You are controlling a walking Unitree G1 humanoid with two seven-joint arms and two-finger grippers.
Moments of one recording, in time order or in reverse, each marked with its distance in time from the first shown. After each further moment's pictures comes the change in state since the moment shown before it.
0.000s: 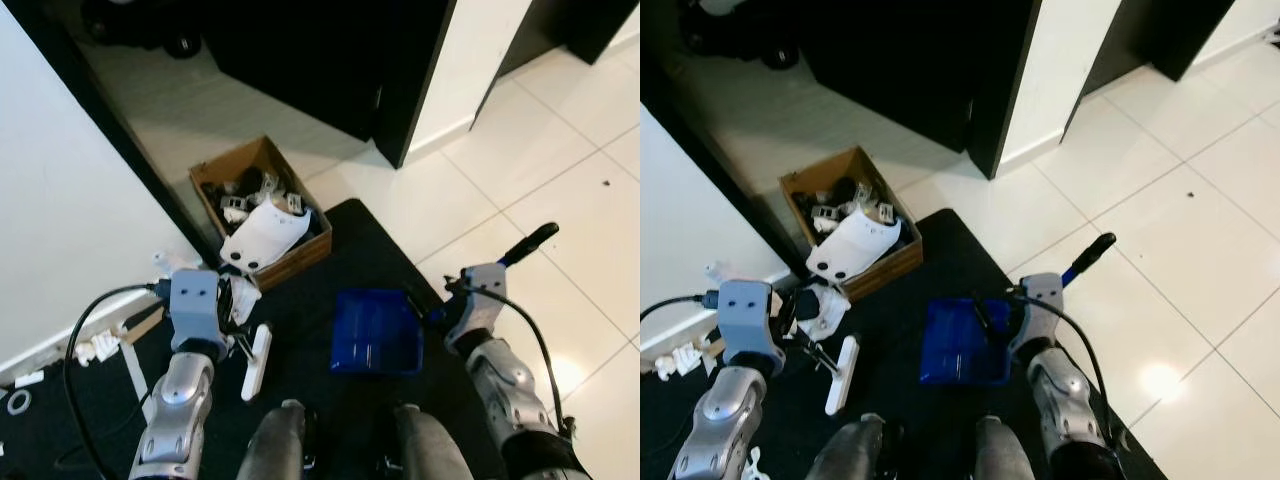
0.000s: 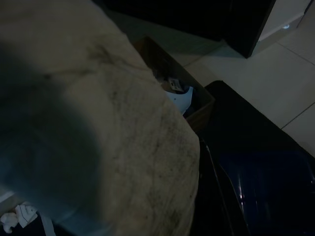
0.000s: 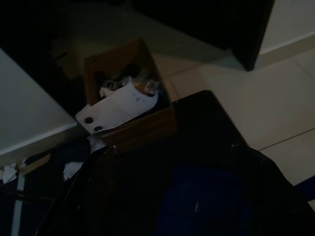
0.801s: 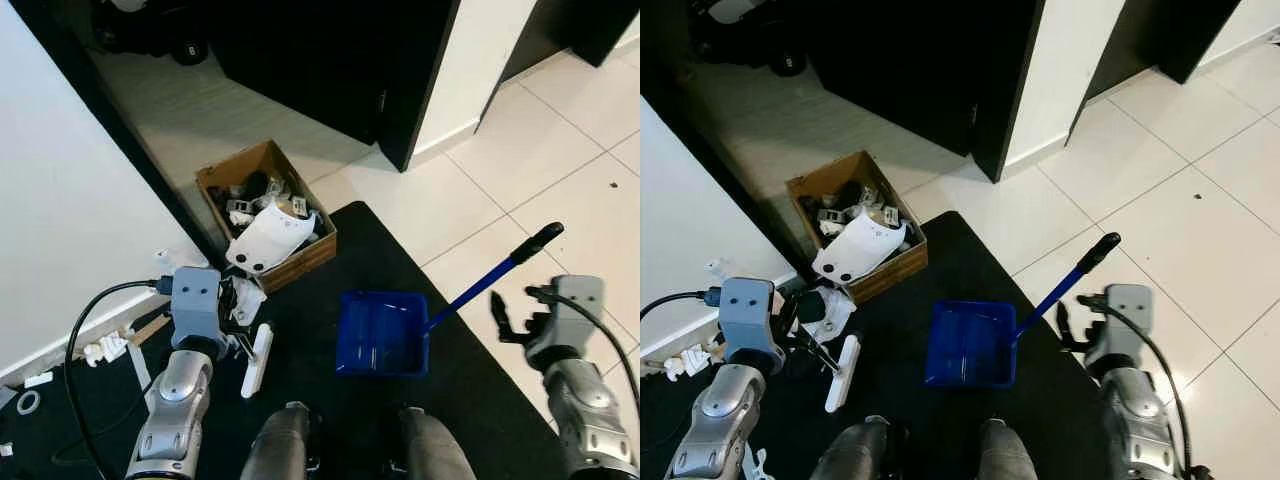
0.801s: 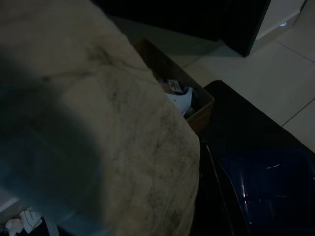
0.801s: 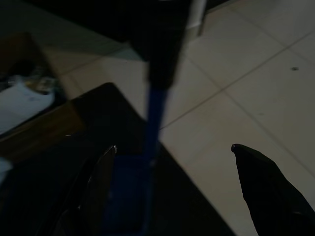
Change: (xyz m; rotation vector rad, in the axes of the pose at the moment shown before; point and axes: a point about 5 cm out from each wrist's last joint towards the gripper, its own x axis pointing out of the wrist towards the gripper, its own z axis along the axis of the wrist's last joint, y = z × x) left arm 0.003 0.001 0.000 0.016 0.006 -0.036; right arm -0.058 -0.080 0.017 -0.091 0.059 -0.410
